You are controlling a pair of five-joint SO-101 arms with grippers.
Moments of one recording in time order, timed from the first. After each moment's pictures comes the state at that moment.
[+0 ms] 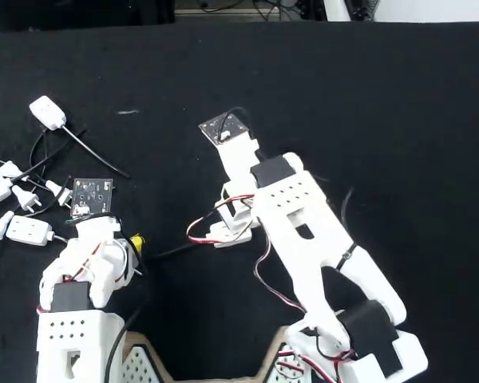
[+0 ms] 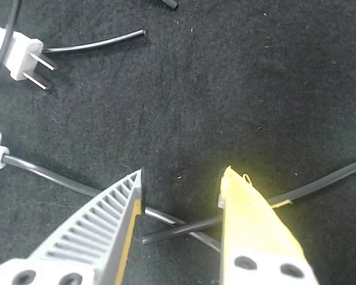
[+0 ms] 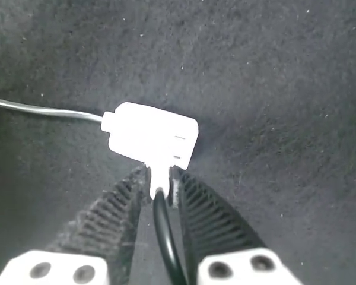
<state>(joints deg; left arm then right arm) -9.7 -83.6 87.4 55.7 -7.2 -25.3 -12.9 30.9 72.3 5.2</state>
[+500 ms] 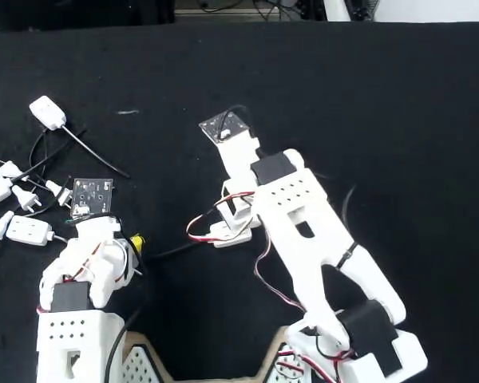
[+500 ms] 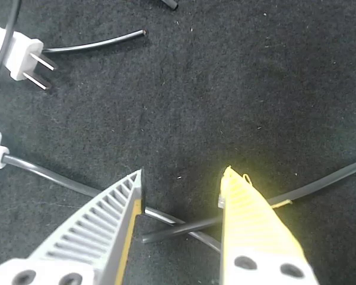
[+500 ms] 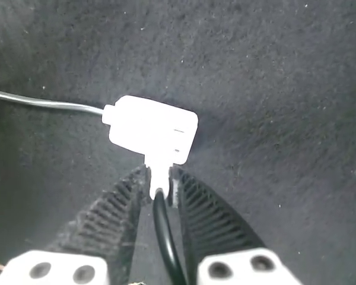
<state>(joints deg) -9.7 -83.6 87.4 55.7 -7.2 -25.3 -13.4 28.6 75.9 5.2</state>
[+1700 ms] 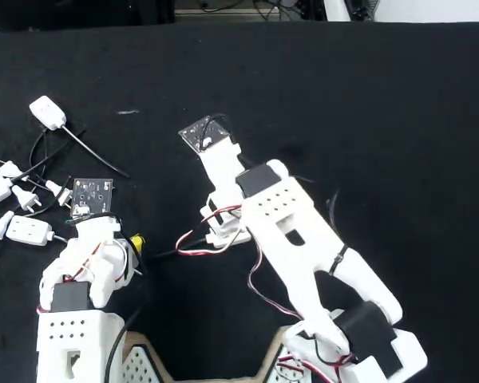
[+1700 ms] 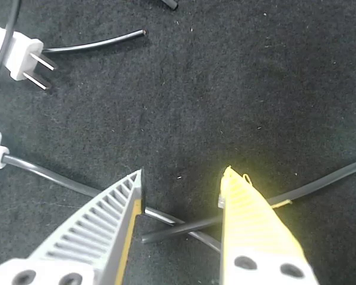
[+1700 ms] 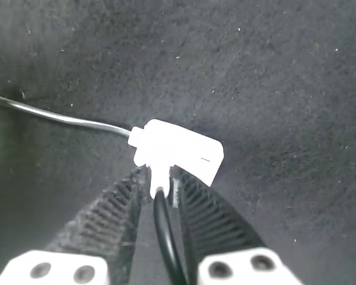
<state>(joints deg) -9.7 -83.6 87.4 55.7 -7.2 -30.2 -13.4 31.8 69.0 5.1</state>
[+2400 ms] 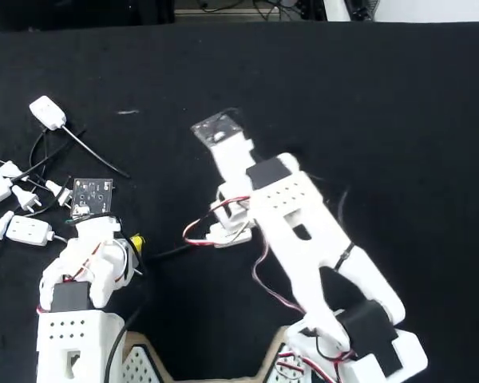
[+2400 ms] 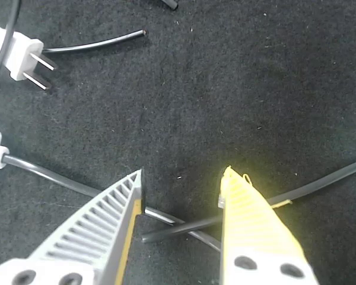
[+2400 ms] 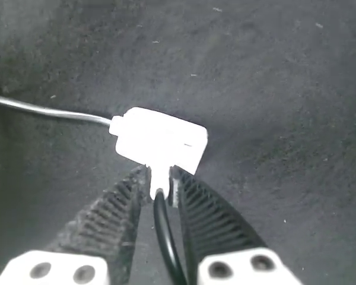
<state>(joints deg) -9.7 -83.6 87.4 55.7 -7.2 -26.7 -13.3 30.3 72.2 5.2</state>
